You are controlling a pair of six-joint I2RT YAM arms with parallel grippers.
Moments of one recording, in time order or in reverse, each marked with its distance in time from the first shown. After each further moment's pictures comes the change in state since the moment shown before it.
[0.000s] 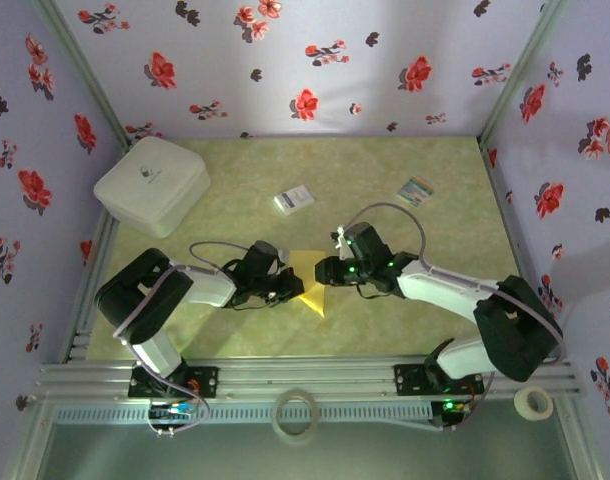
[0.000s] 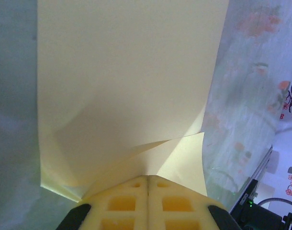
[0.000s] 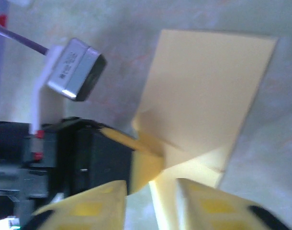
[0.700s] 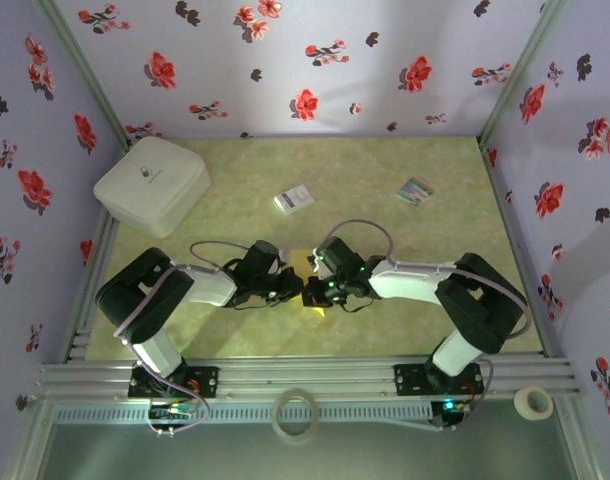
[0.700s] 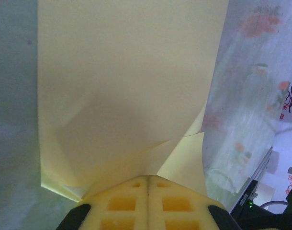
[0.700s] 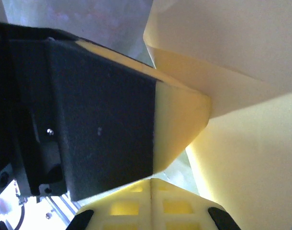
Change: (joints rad) left arm 0.000 0.005 0.005 0.000 0.000 0.000; right arm 0.135 0.216 0.081 -0.060 -0.067 0.065
